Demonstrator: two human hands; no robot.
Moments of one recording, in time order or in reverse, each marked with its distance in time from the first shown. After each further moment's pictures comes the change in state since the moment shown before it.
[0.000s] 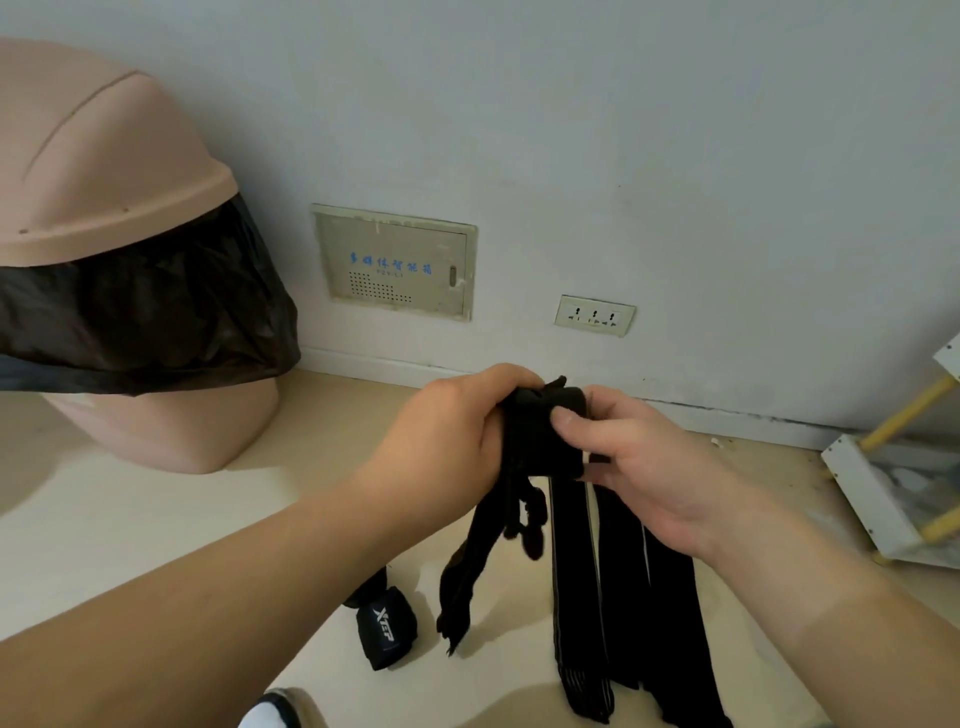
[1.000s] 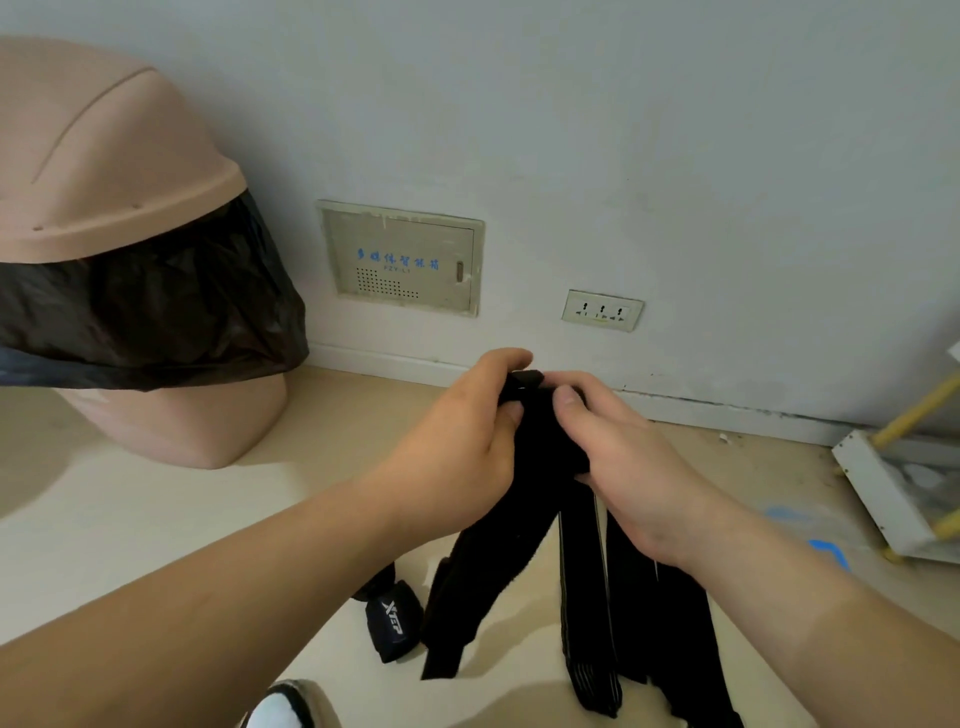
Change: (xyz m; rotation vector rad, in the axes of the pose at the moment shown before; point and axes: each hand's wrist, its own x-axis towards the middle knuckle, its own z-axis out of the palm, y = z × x) left_hand -0.006 0.003 -0.001 -0.065 -0.103 -0.117; right_hand 0.001 0.011 0.026 -0.068 0.058 -0.068
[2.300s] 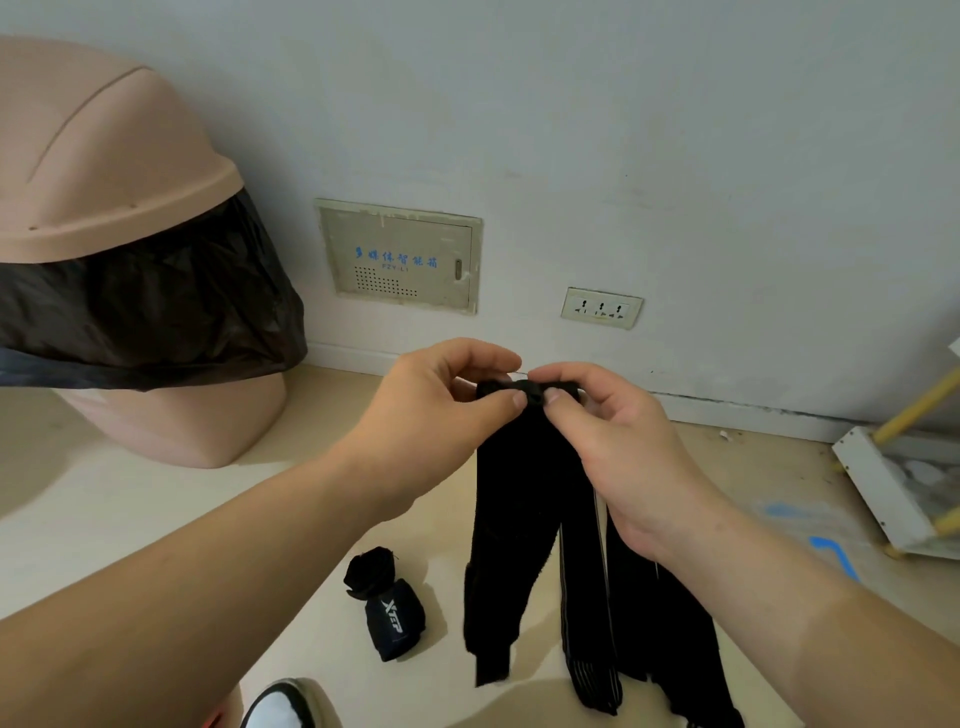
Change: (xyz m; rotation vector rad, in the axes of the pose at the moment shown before) left_hand 0.005 0.003 -0.015 -0.455 0.108 -0.288; right_hand -0.004 -0.005 0.007 0.116 0.156 -0.075
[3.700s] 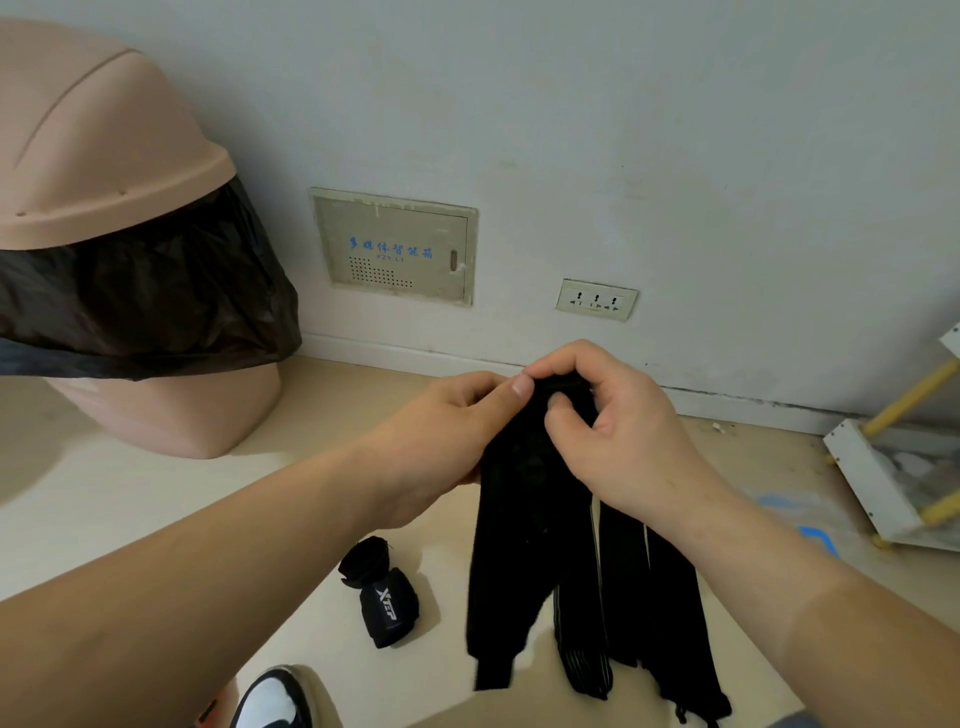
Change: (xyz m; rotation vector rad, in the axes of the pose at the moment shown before) left_hand -0.004 -0.009 0.014 -0.165 -0.312 -0.236; right_hand -0.001 -0.003 -0.016 -0.529 -0.054 -0.383
